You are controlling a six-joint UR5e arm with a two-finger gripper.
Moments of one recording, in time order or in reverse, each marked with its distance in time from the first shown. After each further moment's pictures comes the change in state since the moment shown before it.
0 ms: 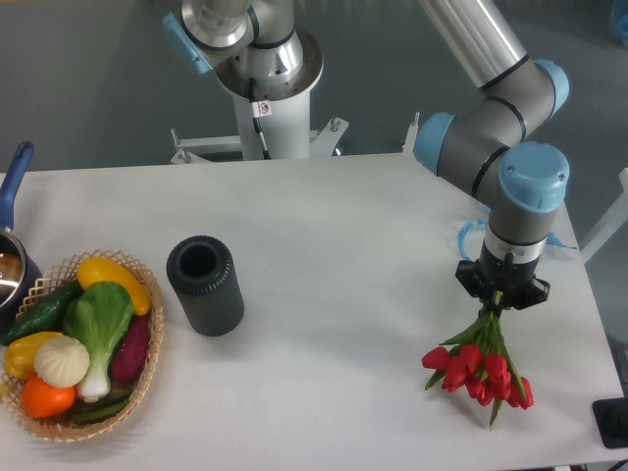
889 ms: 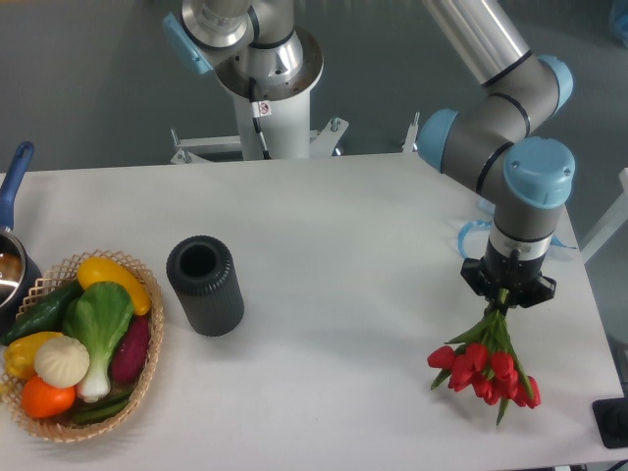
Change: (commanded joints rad) arm 0.011 0.012 0.095 -0.144 0.002 0.011
